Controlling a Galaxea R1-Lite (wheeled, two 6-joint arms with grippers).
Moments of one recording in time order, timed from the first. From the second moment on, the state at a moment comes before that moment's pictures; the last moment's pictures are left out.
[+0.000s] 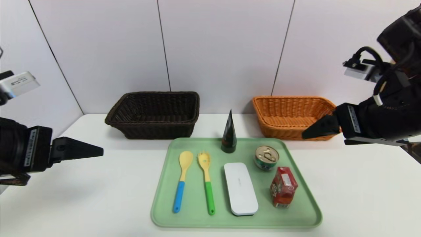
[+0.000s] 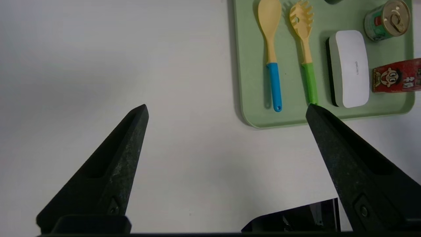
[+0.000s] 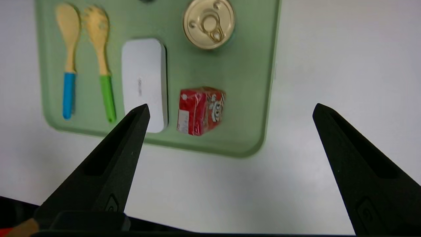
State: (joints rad) left arm -0.29 1.21 -1.22 0.72 -0.08 -0.35; right arm 0.45 1.53 -1.52 0.89 -0.03 0.41
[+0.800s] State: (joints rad) left arm -0.36 1.34 -1.19 0.68 -0.09 -0.36; right arm 0.65 1.80 -1.71 1.12 -0.04 0.61
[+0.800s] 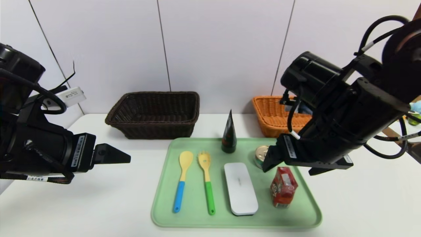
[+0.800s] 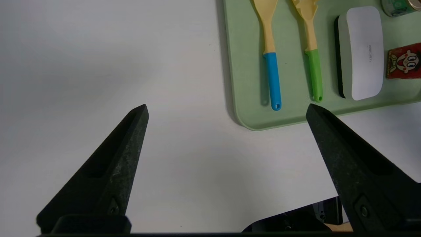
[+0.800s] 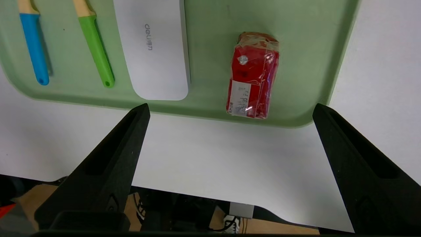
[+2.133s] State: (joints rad) left arm -0.37 1.30 -1.13 0.68 -0.09 -0.36; right arm 0.62 2.02 -1.71 1.15 -0.06 0.65
